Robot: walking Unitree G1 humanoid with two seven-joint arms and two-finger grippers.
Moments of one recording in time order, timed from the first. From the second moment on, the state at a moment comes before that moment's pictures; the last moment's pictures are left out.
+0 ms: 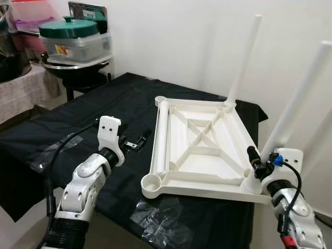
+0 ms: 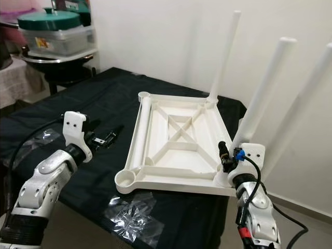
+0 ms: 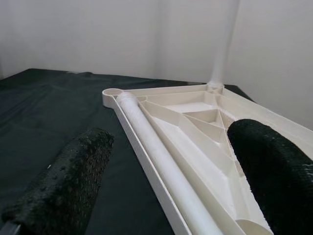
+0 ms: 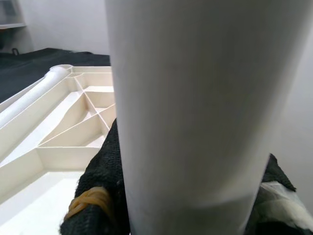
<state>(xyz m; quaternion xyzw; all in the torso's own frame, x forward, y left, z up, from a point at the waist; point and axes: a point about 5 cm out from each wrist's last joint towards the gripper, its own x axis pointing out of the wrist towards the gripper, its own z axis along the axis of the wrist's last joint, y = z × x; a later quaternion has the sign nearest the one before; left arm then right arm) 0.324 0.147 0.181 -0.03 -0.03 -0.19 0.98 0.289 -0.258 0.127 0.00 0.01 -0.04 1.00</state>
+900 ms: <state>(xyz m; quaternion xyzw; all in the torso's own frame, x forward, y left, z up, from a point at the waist) 0.322 0.145 0.176 0.00 -0.02 -0.18 0.98 0.296 -0.256 0.132 -0.03 0.01 -0.01 1.00</state>
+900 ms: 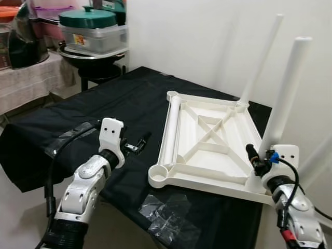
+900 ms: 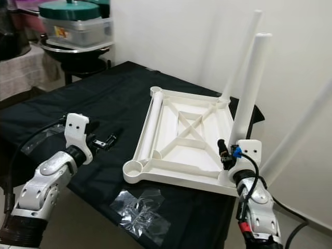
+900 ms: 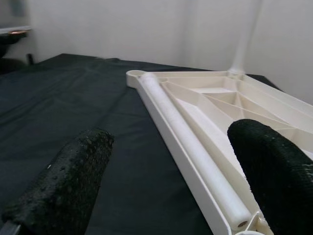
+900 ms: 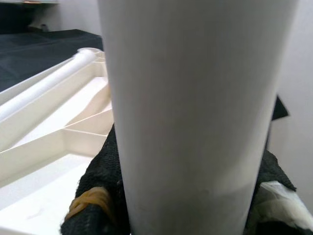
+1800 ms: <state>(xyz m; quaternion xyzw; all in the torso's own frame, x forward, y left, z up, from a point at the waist) 0.323 0.150 0.173 0.00 -0.01 -0.17 0.98 0.287 -0.224 0.132 -0.02 -0.02 0.15 0.99</state>
